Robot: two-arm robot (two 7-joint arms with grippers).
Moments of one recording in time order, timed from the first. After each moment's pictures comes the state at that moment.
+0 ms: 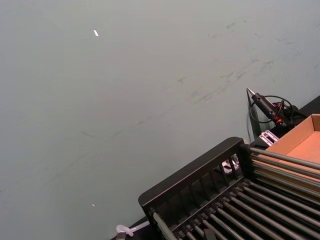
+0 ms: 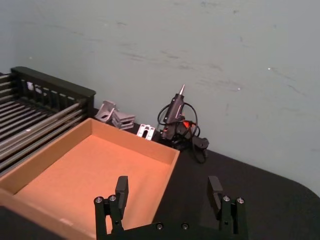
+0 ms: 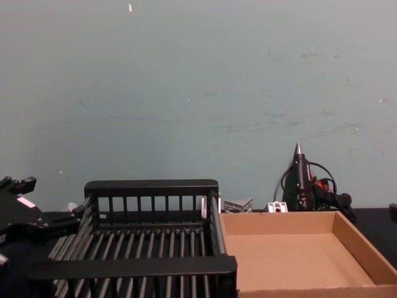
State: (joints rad) left arm -0.20 0.60 0.45 -1.41 -0.25 -0.12 0.03; right arm 0.05 0.63 -0.32 -1.63 0.39 0.04 0.07
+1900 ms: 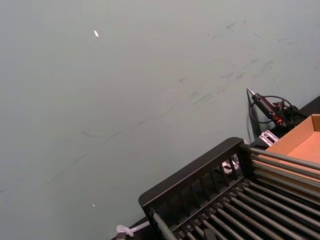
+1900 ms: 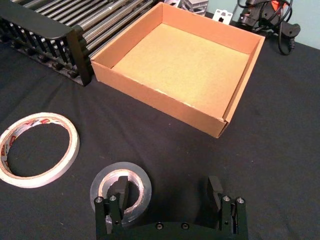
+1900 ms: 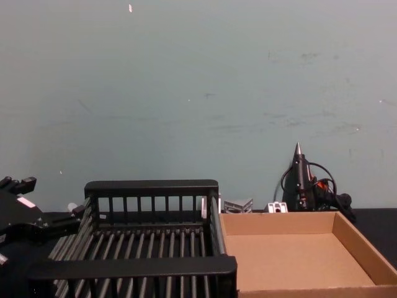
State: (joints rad) left arm -0.20 0.60 0.45 -1.41 -0.25 -0.12 0.03; right arm -0.21 0.71 -0.21 -1.93 0.42 0.52 0.20
